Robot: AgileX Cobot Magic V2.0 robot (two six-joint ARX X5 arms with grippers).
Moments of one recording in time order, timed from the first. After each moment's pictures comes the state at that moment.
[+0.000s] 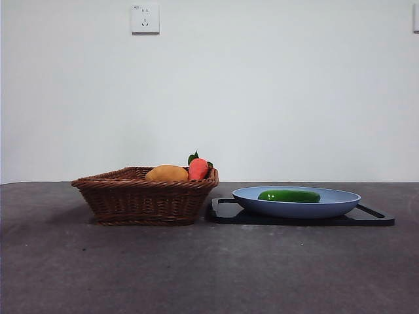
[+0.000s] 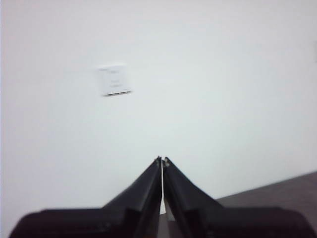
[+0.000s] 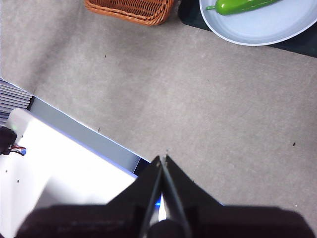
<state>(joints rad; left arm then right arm) -0.15 0.68 1.06 -0.15 0.07 0.10 0.20 0.95 1.28 -1.36 -0.47 -0.07</state>
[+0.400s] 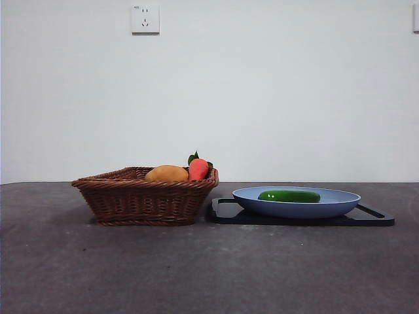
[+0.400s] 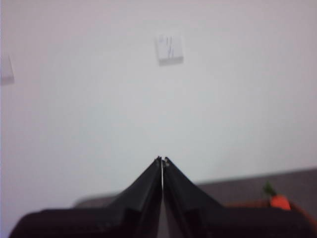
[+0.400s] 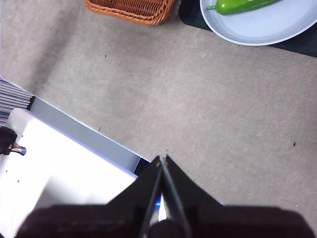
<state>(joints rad) 0.03 0.26 0.47 0.03 0.05 0.08 0.20 0.95 1.28 -1.36 -0.47 -0.07</state>
